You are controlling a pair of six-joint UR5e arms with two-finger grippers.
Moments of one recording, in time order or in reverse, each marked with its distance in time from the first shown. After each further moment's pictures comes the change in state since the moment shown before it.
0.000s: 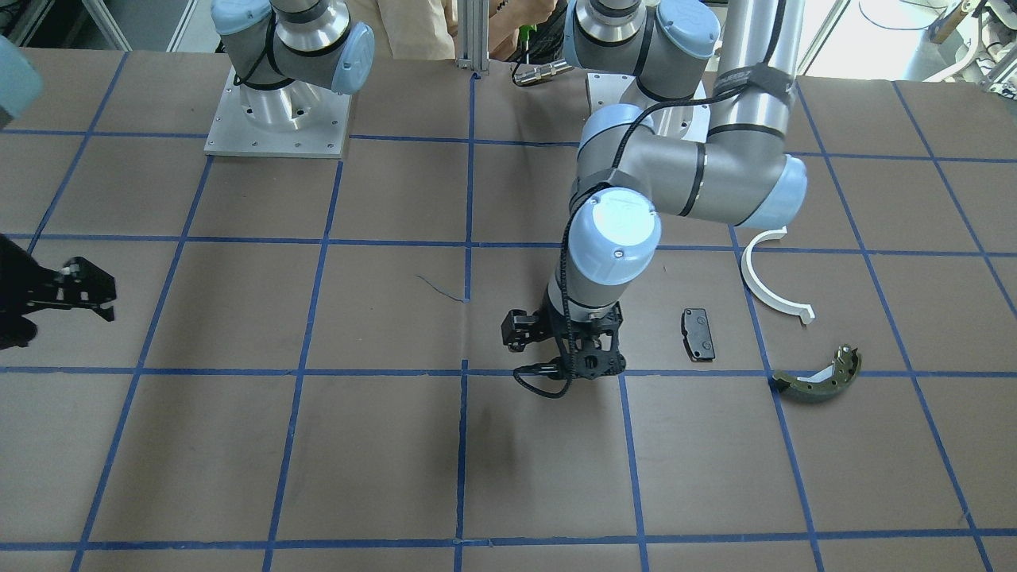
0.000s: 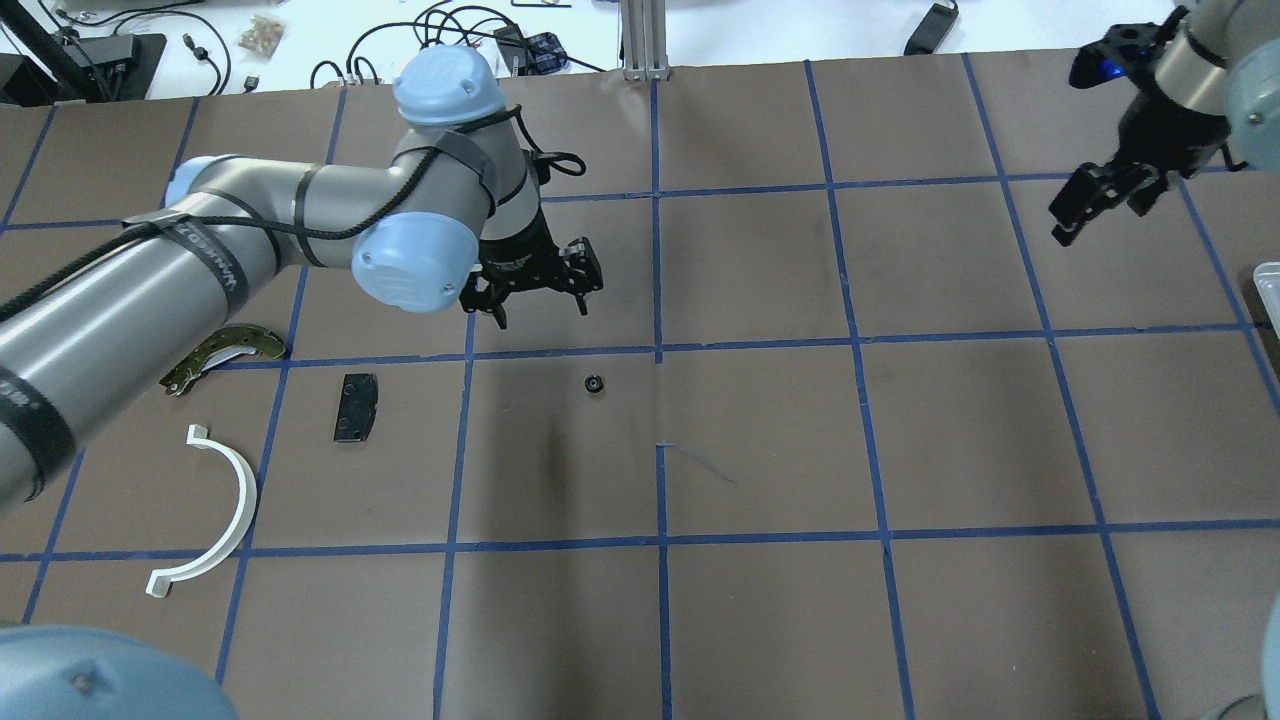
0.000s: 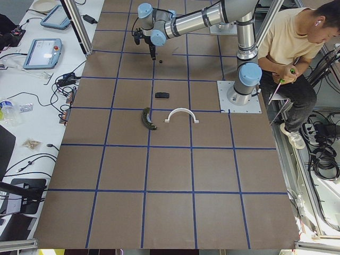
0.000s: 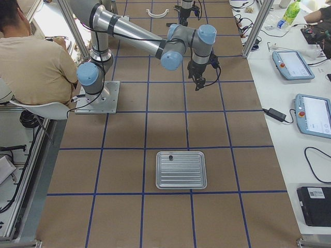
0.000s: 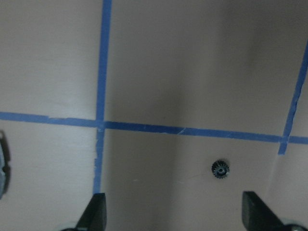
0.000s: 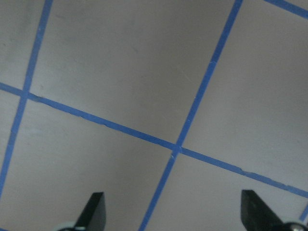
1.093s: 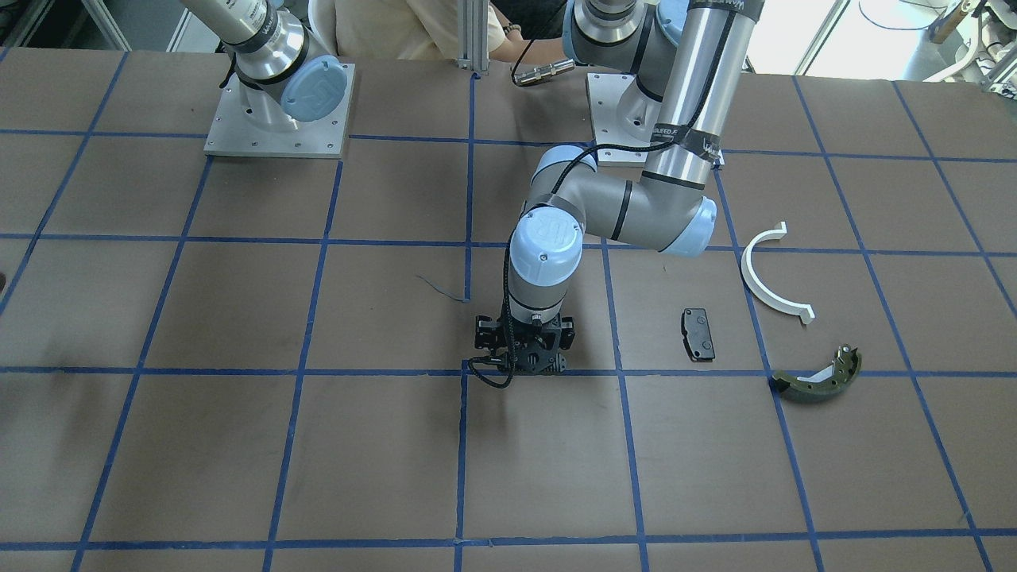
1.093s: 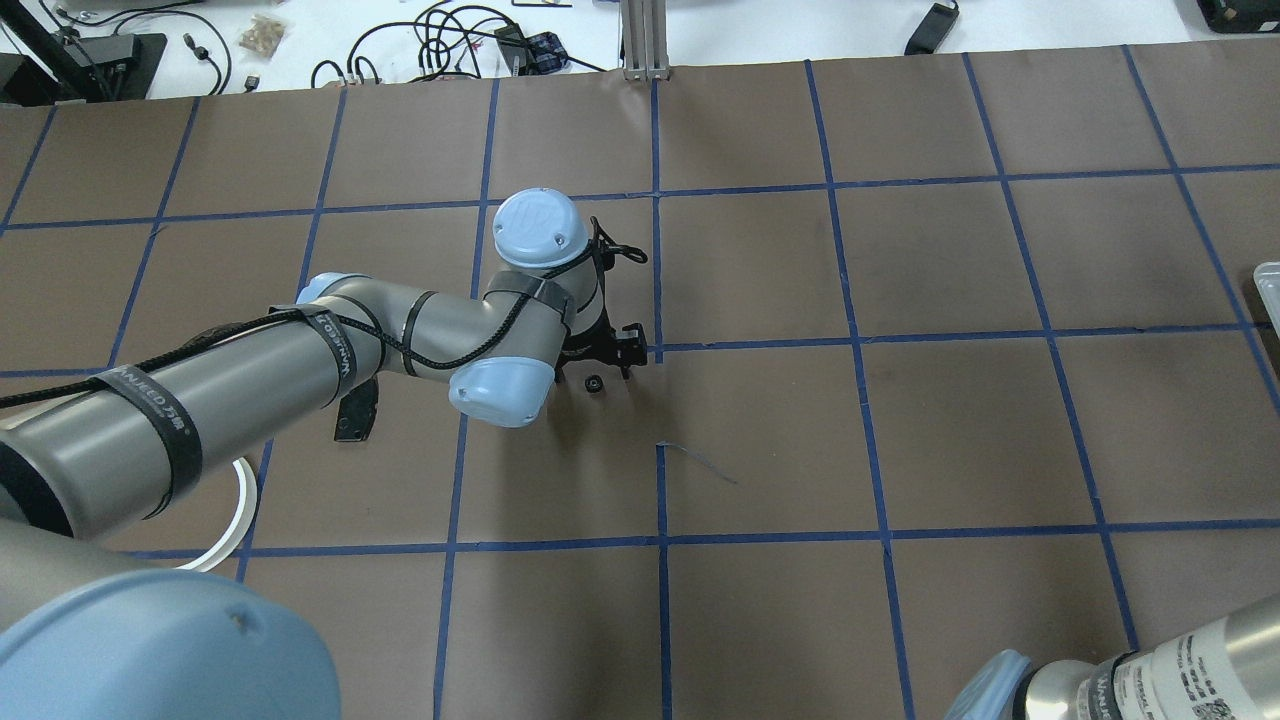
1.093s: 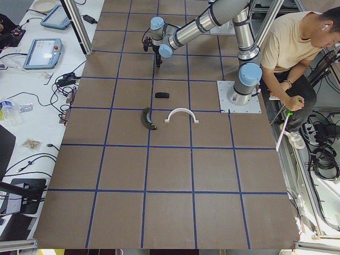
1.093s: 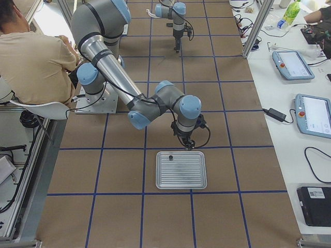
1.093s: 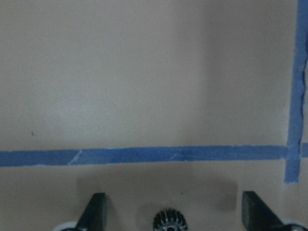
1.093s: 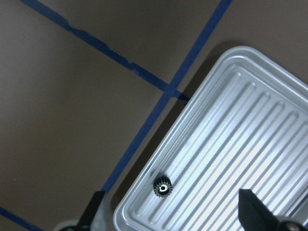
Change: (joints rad) left arm -0.071 -0.077 -0.178 0.342 0.045 0.045; right arm -0.459 0.180 -0.008 -0.189 0.004 -0.630
